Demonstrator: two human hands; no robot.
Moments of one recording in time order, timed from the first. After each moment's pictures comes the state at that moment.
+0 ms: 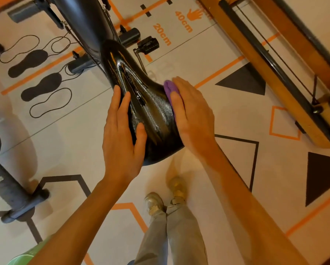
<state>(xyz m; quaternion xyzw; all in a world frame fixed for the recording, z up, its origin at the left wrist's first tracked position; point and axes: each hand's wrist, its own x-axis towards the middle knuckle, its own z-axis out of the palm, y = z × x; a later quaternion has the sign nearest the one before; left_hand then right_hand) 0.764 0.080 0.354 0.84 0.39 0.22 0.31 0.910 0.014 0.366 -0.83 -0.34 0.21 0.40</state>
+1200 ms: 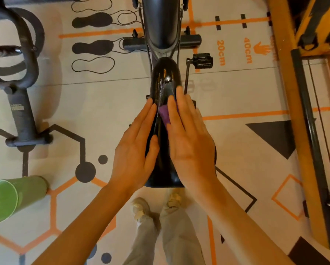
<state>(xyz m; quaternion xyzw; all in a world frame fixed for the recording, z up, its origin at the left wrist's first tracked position) 0.785 0.077 0.364 0.78 0.52 0.20 0.29 0.919 0.055 0.369 -0.72 -0.66 0.08 0.19</state>
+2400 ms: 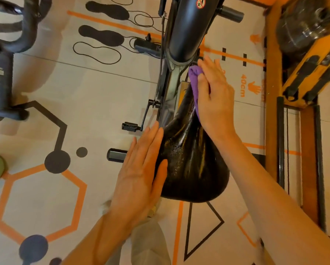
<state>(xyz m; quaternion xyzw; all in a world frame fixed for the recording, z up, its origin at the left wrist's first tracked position) 0.757 0.040 0.358 0.73 0.56 0.24 0.31 0.924 0.169 0.388 -0.70 -0.61 0.21 0.30</state>
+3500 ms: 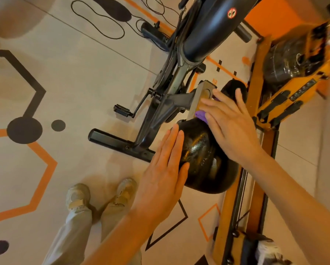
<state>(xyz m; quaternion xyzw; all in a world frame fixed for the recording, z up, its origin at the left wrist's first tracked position) 0.753 0.003 0.340 0.66 0.55 0.31 0.41 0.910 0.130 0.412 -0.53 -0.84 0.04 -0.11</state>
